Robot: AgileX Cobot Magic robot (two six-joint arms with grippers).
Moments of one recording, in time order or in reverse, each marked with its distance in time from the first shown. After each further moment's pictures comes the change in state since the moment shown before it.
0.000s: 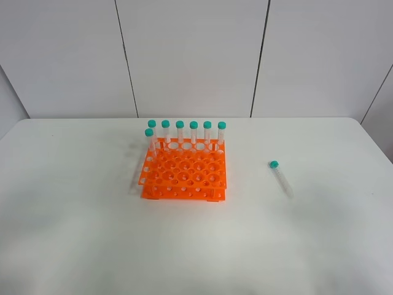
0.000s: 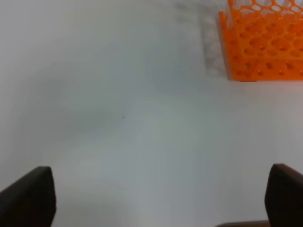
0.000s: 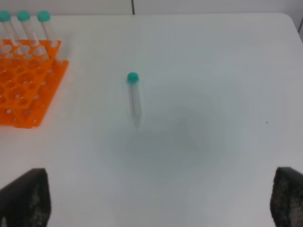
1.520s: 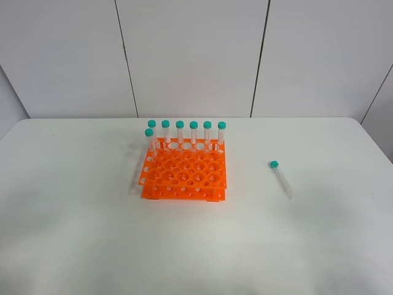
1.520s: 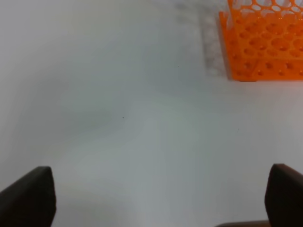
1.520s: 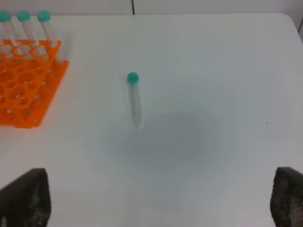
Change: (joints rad) left arm 0.000 0.000 0.000 -0.001 0.000 0.000; right arm 0.000 0.000 0.000 0.000 0.000 0.000
